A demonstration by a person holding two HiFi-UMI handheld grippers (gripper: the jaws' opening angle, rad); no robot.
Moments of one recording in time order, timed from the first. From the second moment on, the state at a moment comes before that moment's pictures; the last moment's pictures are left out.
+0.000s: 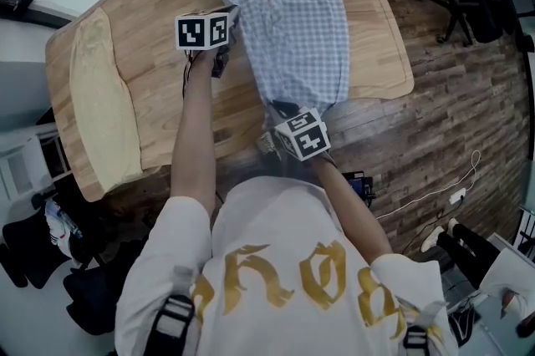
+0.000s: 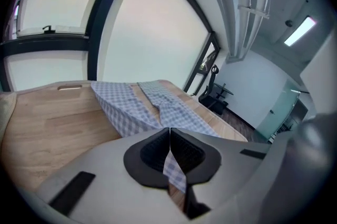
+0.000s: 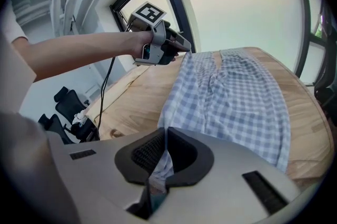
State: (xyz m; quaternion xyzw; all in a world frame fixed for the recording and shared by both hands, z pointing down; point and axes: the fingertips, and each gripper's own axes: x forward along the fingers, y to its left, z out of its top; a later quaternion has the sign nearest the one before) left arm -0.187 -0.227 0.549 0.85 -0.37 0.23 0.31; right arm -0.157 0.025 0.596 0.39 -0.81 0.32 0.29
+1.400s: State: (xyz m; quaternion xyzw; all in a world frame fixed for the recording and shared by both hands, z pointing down) left arm 0.049 -0.249 0.611 0.87 -0.25 0.33 0.27; right arm 0.085 0.016 0.662 0.54 -0.67 0.40 0.31
